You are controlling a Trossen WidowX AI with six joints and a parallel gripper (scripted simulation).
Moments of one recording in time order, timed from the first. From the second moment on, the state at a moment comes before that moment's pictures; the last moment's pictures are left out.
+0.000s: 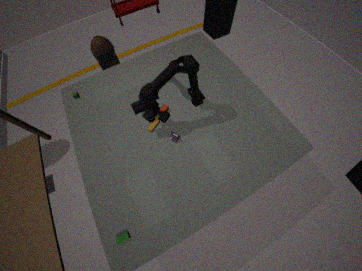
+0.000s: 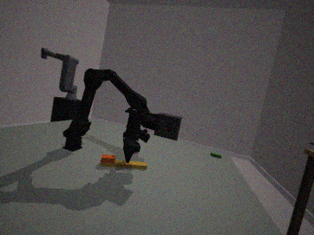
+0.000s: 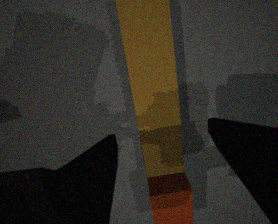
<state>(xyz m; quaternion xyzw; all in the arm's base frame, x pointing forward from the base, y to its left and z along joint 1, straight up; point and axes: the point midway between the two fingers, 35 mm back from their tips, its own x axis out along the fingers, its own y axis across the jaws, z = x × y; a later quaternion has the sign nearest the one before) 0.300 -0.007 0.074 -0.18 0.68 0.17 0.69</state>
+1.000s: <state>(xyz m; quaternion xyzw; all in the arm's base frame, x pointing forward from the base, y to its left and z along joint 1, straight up) 0.302 -0.007 0.047 -0.18 0.68 0.17 0.69</state>
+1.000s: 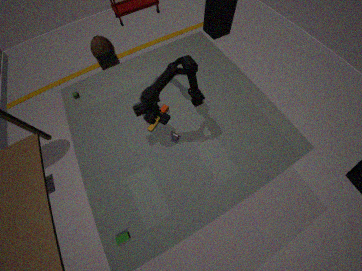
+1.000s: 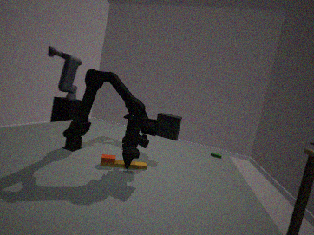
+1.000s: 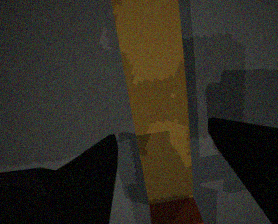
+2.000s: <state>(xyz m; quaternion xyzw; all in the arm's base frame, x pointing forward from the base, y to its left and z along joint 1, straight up) 0.302 -0.007 0.071 -0.18 0.68 0.17 0.69</state>
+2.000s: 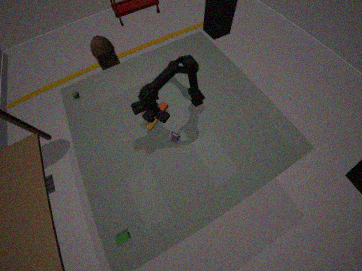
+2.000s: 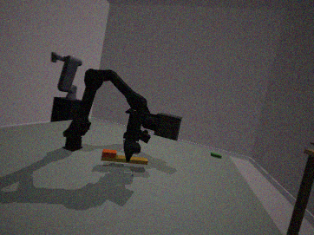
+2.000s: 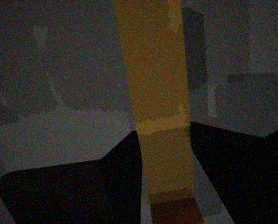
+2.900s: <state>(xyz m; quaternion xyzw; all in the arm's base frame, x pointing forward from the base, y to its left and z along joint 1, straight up) 0.298 -0.007 0.140 -0.18 0.68 0.17 0.69</state>
